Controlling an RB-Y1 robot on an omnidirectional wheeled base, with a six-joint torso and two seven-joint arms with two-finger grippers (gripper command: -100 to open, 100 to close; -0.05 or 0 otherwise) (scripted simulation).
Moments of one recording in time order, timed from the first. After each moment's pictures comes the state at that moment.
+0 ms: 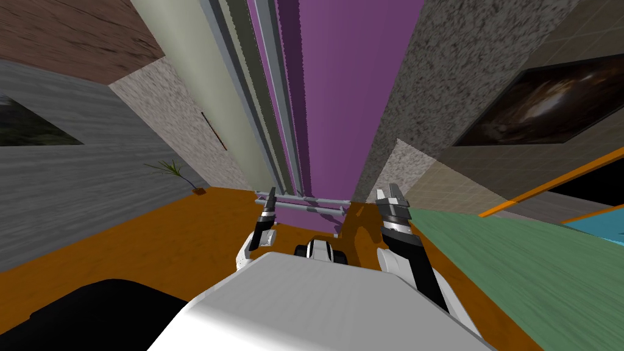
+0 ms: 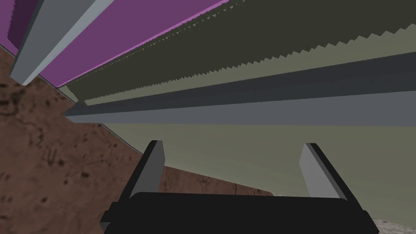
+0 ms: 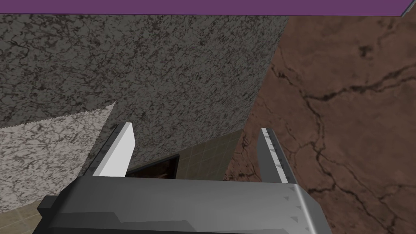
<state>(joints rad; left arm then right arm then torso) 0.32 0.15 0.12 -1.81 0.08 -0.64 -0.33 0.51 0.02 -0.06 -2.30 0.10 -0.37 -0.08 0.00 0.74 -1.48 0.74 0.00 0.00</state>
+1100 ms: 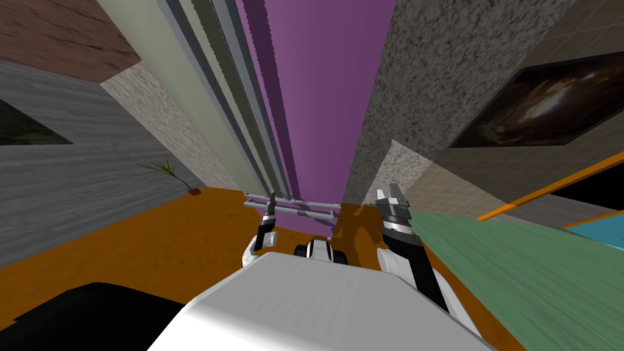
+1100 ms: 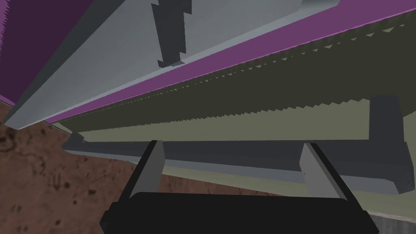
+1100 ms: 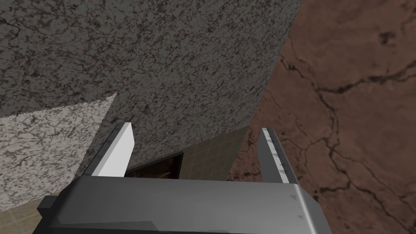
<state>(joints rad) 0.23 0.13 0.19 -1.51 0.11 -0.79 -0.45 0.51 0.02 -0.06 -2.30 0.10 -0.37 -0.08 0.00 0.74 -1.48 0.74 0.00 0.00</state>
